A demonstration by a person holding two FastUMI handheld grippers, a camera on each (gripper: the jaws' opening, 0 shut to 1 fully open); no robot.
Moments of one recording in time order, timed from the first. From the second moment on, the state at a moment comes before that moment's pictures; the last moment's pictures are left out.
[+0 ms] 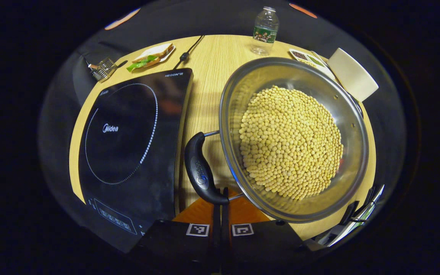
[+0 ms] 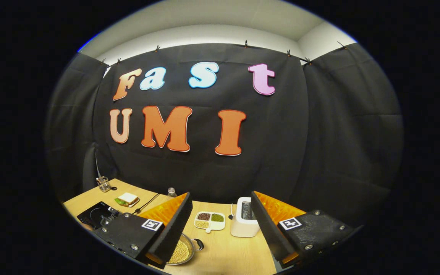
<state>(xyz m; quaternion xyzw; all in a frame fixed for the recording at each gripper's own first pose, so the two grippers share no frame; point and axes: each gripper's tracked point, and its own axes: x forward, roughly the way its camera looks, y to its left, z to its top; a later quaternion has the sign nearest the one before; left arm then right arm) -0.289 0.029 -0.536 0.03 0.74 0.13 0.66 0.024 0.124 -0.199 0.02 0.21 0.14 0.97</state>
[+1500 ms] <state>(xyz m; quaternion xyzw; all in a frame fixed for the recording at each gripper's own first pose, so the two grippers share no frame) -0.208 0.060 -0.544 0.02 0.65 0.04 0.76 -0.053 0.223 -0.450 0.02 0.53 0.17 0.83</state>
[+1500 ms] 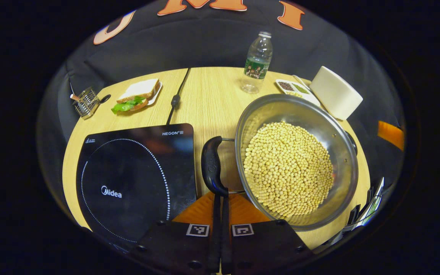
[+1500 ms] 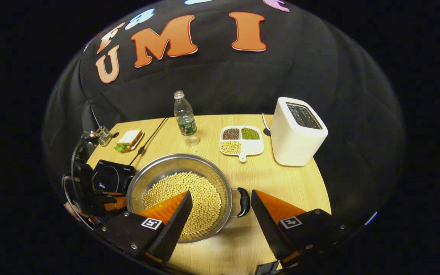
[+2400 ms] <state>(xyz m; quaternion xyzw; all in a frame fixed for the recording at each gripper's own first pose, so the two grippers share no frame) -0.153 0.056 -0.564 0.02 0.61 0.03 0.79 -0.065 0.223 -0.534 -0.04 0.60 0.16 0.79</state>
